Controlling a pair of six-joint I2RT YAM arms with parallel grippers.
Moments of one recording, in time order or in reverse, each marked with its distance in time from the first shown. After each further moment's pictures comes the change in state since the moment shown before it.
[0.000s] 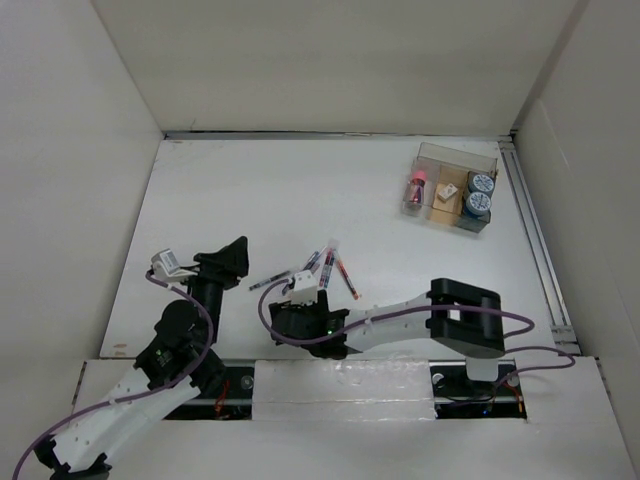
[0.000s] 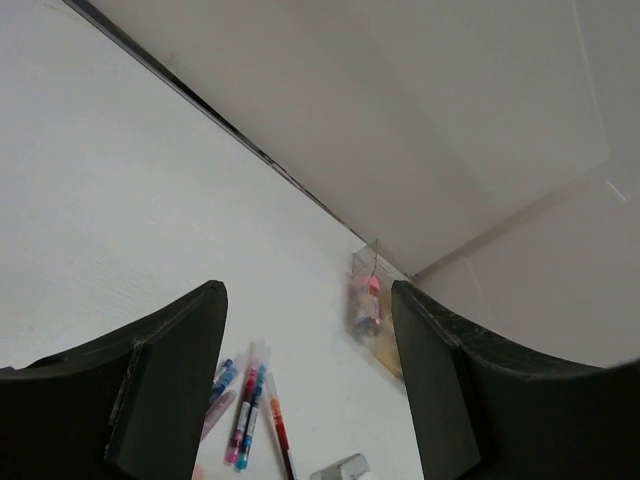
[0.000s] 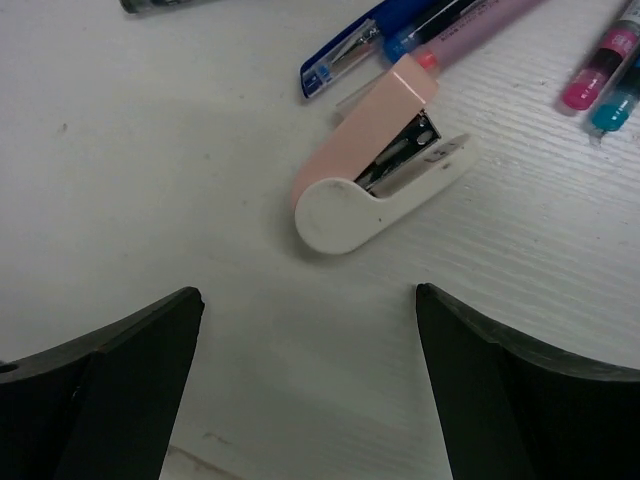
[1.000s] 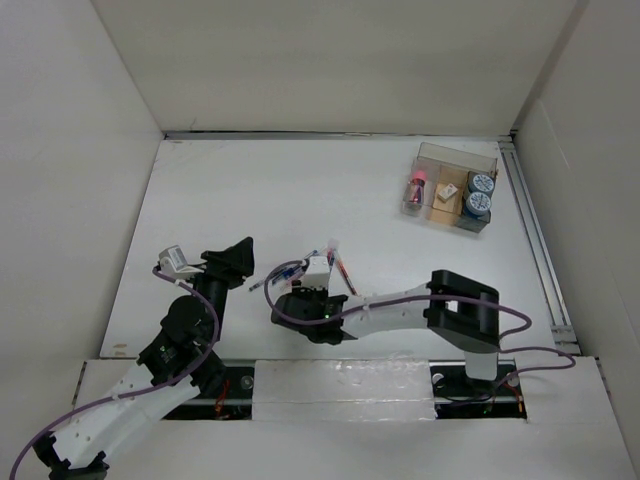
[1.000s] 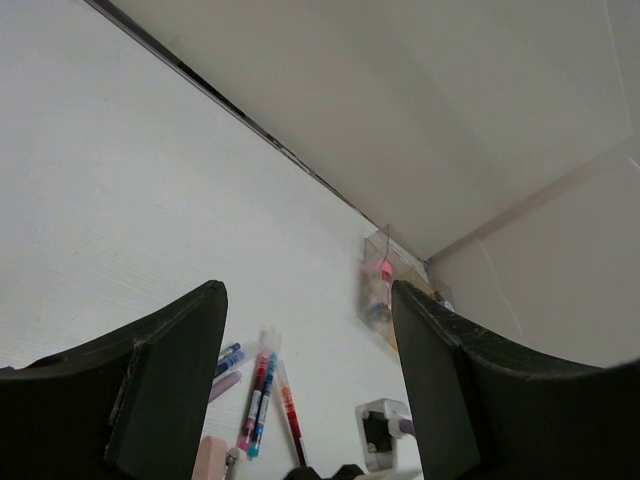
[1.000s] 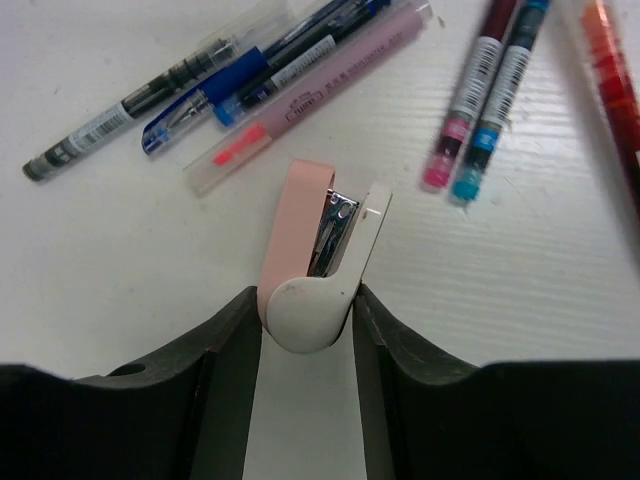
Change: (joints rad) left arm 0.000 0.055 0.000 0.001 0.020 0.007; right arm -0.079 0.079 0.106 -0.119 0.130 0.131
